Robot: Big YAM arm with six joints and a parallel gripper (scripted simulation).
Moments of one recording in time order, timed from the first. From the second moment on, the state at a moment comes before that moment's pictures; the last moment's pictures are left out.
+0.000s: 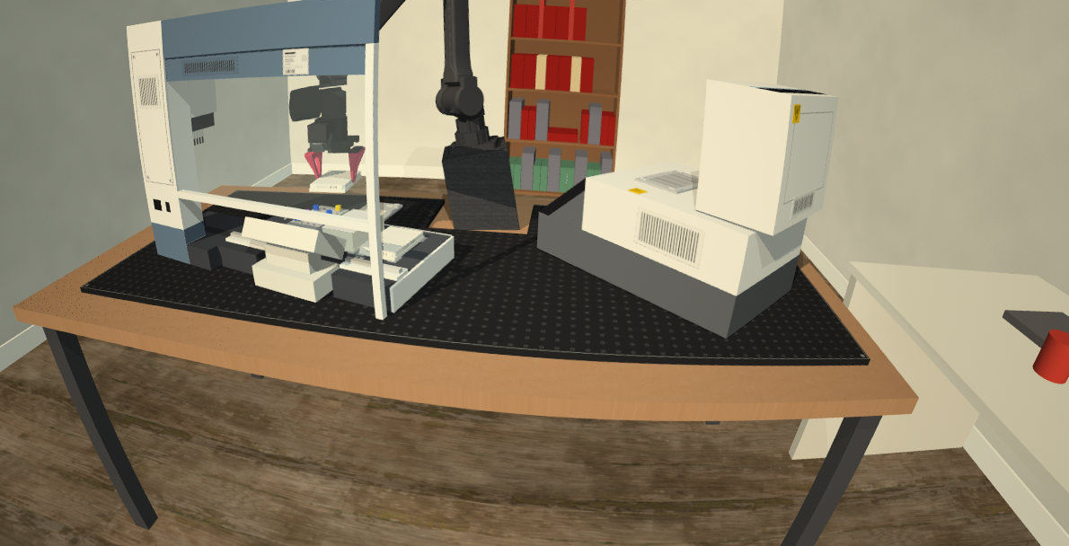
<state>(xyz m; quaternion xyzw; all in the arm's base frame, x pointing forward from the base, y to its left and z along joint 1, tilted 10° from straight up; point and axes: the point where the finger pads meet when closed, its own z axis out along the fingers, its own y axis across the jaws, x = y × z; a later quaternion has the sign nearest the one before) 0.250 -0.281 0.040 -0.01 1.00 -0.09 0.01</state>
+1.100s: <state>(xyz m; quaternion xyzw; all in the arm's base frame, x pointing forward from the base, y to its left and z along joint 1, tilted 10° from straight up) 0.217 -0.132 0.036 -0.22 0.97 -0.08 -0.02</state>
